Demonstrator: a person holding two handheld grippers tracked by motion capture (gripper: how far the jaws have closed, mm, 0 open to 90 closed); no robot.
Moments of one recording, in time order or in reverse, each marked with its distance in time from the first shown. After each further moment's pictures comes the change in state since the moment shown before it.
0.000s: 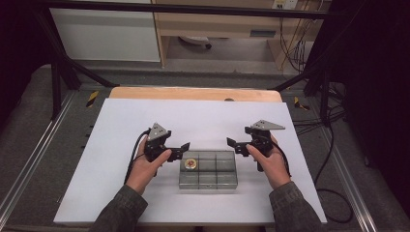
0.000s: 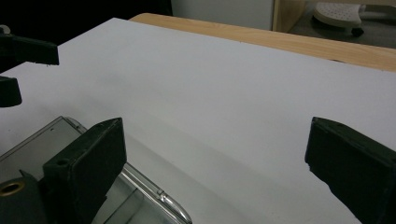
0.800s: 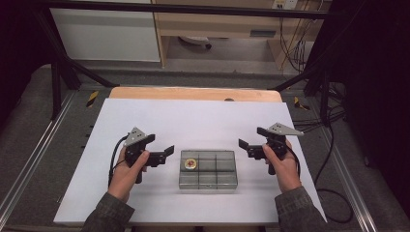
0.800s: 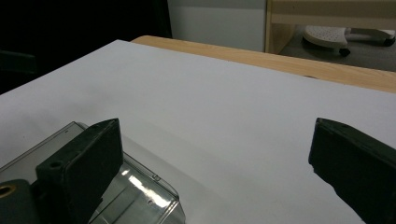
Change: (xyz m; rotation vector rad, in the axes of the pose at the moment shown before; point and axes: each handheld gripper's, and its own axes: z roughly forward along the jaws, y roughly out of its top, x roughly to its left) left arm 0.018 -0.011 -0.051 -0.044 0.013 -0.072; right arm -0.011 -0.004 -0.041 -0.088 -0.005 -0.004
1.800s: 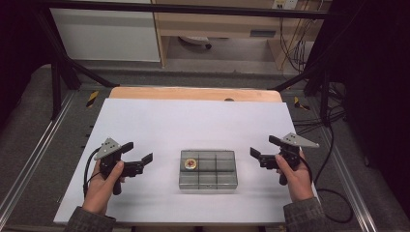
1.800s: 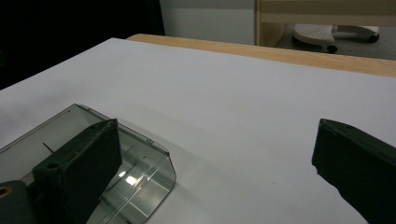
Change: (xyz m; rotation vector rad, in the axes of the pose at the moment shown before) left arm 0.022 -0.024 -0.056 -0.037 0.044 -0.026; right arm -0.007 -0.021 -0.038 -0.013 -0.028 0.021
